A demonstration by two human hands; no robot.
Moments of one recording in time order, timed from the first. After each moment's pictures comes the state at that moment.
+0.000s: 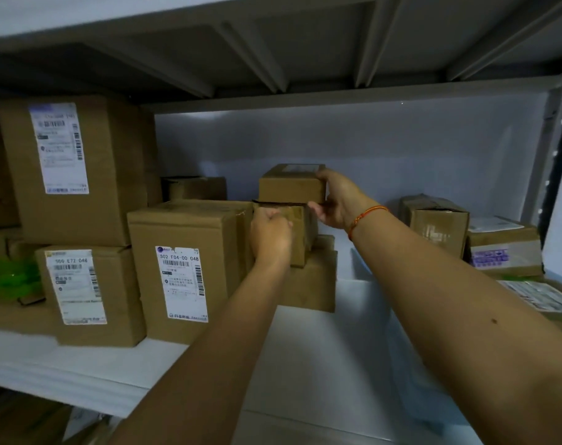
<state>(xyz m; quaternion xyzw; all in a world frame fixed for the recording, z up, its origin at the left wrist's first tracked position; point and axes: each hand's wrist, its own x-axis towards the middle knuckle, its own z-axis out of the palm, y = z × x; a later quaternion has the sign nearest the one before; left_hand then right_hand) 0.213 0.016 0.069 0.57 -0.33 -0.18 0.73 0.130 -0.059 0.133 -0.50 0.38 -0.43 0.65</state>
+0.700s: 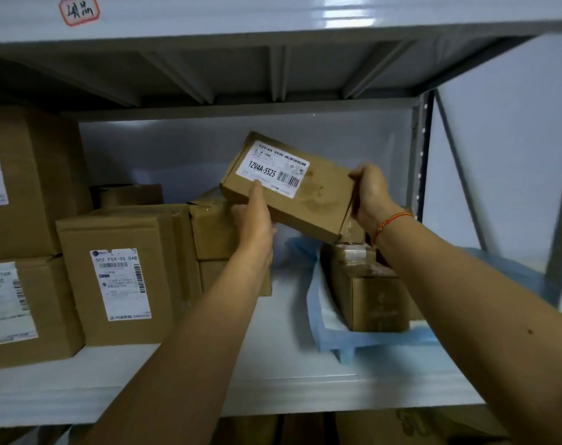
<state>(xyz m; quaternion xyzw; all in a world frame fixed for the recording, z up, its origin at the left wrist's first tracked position) 0.129 0.043 0.085 0.42 -0.35 -0.38 0.75 -0.021 -0.006 0.125 -0.41 0.31 -0.66 0.55</state>
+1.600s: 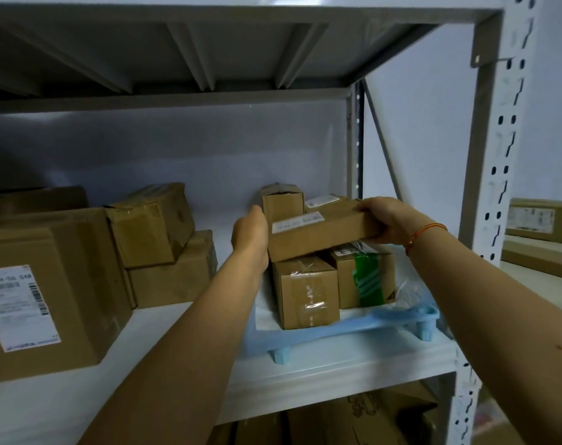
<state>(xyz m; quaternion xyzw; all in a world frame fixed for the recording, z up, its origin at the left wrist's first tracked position) 0.030 0.004 0.063 0.52 -0.38 -0.39 0.66 -0.181 -0.025 0.079 -0.46 0.59 -0.49 0.45</state>
